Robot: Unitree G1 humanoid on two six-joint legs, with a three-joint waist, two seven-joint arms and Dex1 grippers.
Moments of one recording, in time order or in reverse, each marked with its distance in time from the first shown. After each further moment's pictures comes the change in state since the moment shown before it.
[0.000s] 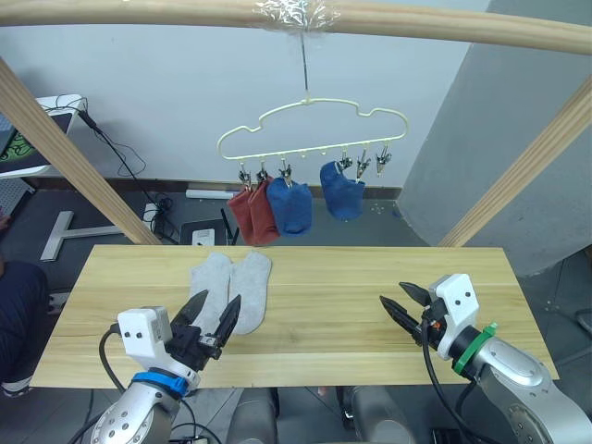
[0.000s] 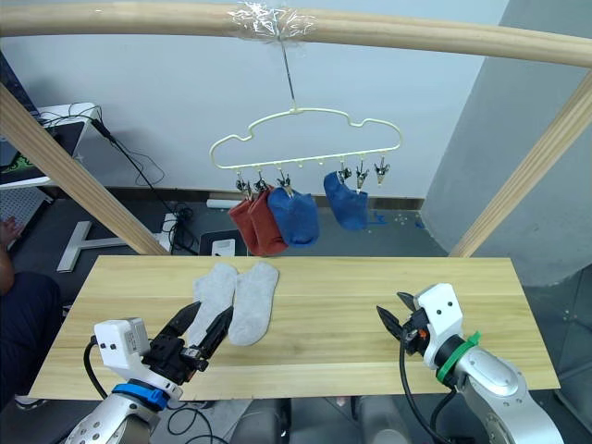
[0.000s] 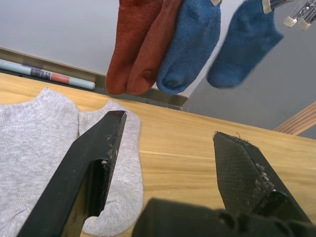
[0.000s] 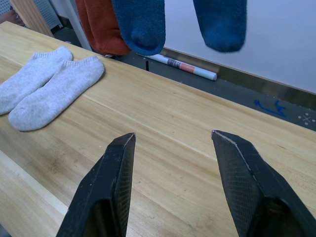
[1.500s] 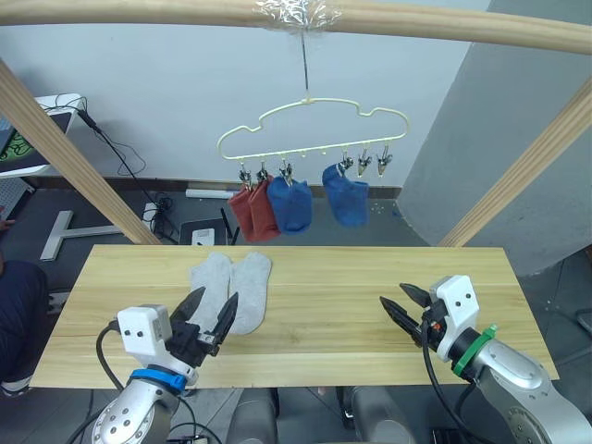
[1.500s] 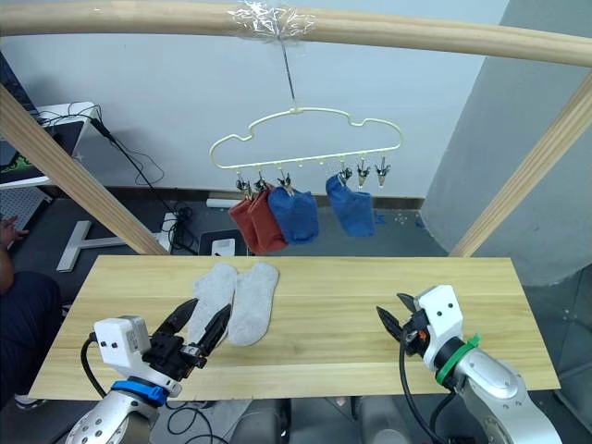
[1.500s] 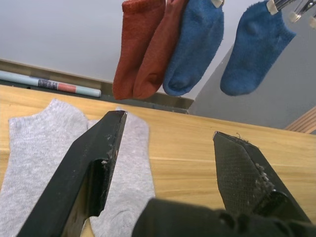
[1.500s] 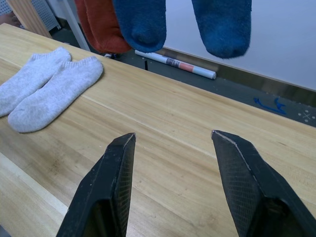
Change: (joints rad) left arm -0.022 -0.001 0.000 0.063 0.061 -0.066 -0.023; right arm 0.023 0.017 -0.001 -0.005 -0.003 -0.001 -0.016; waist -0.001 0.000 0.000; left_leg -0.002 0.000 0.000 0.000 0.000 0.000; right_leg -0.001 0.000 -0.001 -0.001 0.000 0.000
